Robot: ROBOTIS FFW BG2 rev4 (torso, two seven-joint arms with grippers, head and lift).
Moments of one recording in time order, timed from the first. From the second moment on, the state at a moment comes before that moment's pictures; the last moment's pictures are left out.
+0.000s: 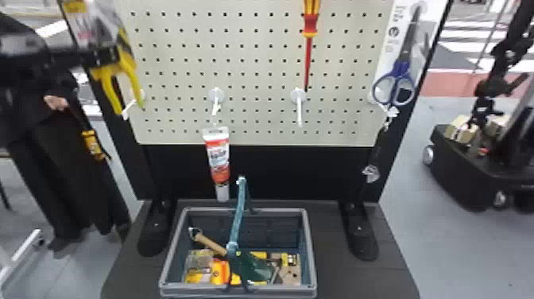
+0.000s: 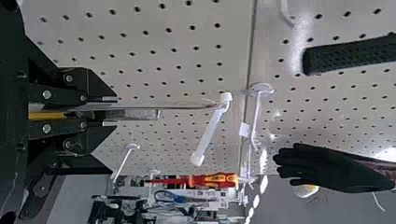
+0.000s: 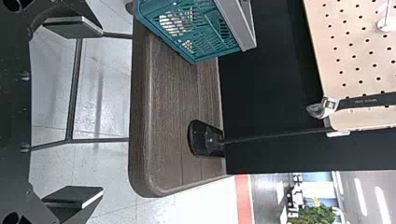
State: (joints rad) left arm -0.52 0.51 0.21 -1.74 0.39 0.71 -1.10; right arm 0.66 0.00 -0.22 -1.70 -0.15 -0.17 0.48
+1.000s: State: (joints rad) left arm -0.02 0.22 0.33 -1.80 0.36 0.56 -1.08; right arm 0.70 0.00 -0.22 -1.72 -0.16 -0.17 0.48
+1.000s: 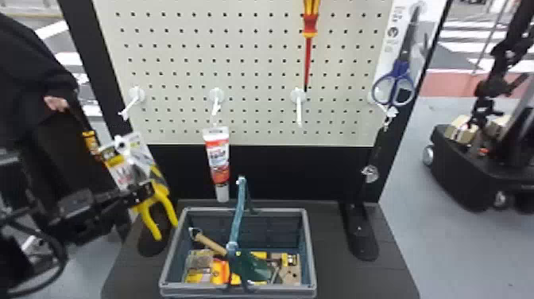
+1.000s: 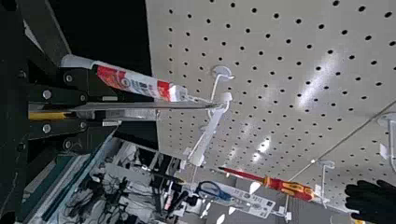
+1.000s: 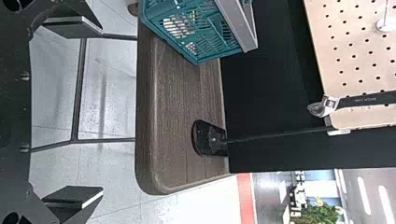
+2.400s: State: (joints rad) left arm -0.06 0.15 0.08 -1.38 0.58 0.25 -0.98; right arm 0.70 0.00 -0.22 -1.70 -0.17 -0.17 0.48
